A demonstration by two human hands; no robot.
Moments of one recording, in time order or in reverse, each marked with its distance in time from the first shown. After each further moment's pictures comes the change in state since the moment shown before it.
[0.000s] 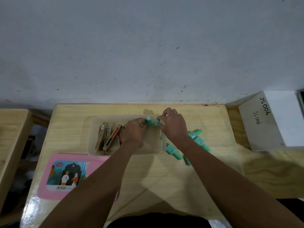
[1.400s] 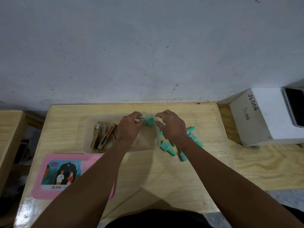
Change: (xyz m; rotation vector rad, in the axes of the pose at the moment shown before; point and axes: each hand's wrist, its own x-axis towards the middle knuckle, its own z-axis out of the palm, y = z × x) left_hand -0.004 0.009 -0.007 -0.069 0.083 0.097; right_hand -0.020 0.013 -0.006 0.225 0.038 0.121
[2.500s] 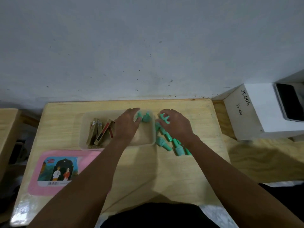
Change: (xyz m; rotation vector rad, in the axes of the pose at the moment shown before) left_hand -0.015 0.012 -0.004 0.161 -0.010 0.116; right_hand -0.023 0.022 -0.020 0.087 -0.006 0.074
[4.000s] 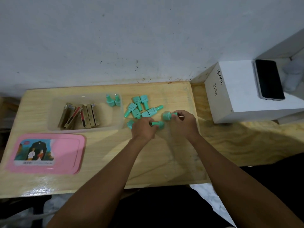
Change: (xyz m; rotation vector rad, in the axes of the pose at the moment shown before) left_hand -0.074 0.143 0.117 0.032 -0.268 -0.295; right_hand -0.056 0.162 -0.028 0.556 0.142 0.327
